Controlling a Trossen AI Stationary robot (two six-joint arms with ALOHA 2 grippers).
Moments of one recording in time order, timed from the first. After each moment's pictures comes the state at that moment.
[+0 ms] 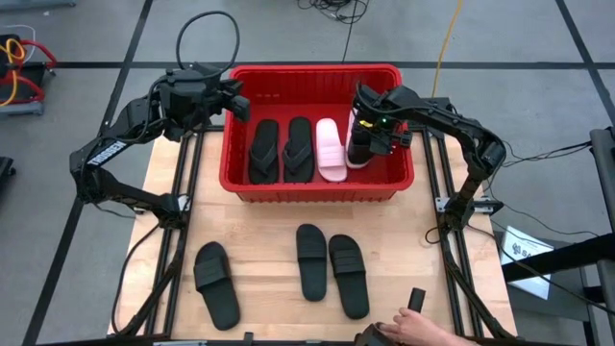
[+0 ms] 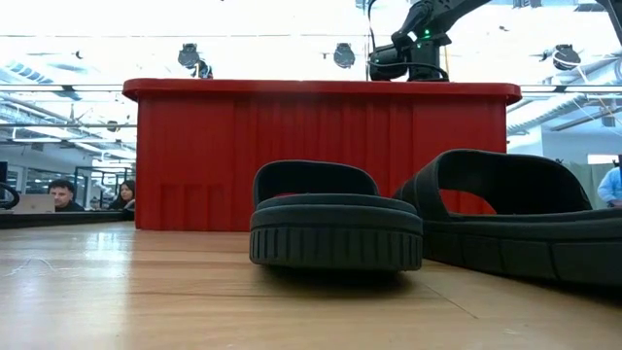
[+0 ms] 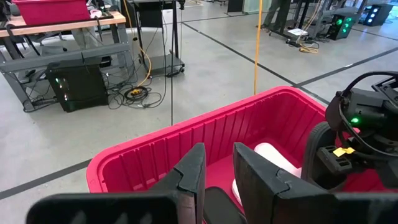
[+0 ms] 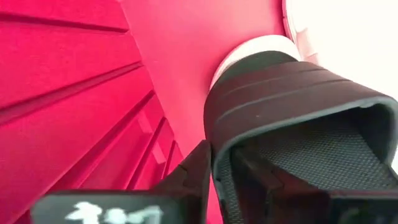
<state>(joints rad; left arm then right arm) 0.37 1.26 1.71 -0.80 -0.58 -0.27 -0.69 1.78 1.52 -1.25 0.03 -1.95</state>
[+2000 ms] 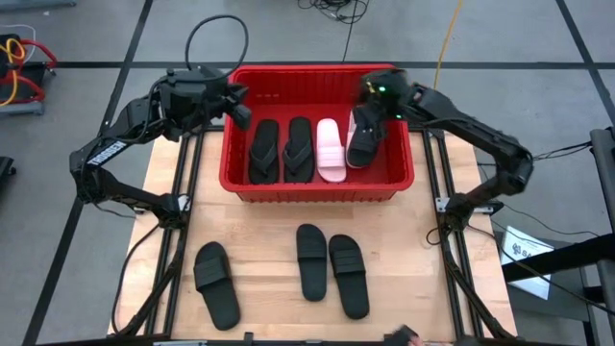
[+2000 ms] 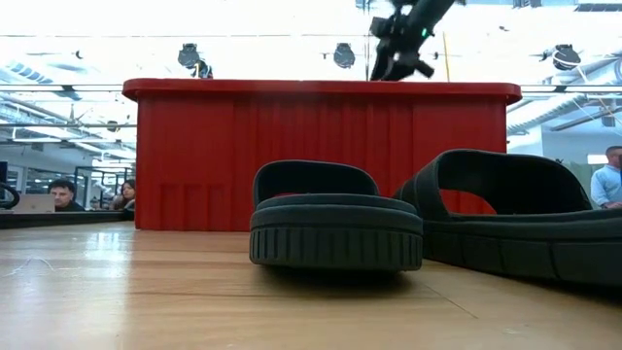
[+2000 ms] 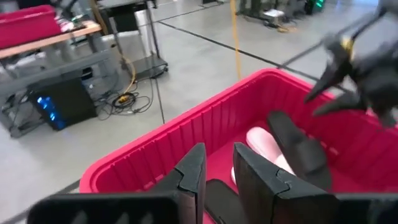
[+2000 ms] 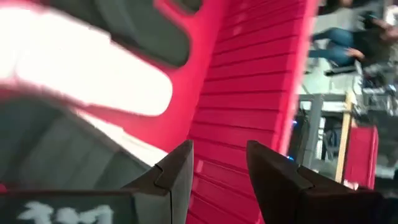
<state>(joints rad) 0.36 1.26 1.71 -0.81 -0.49 -0.13 -0.60 1.49 1.52 -0.74 0.13 -1.17</state>
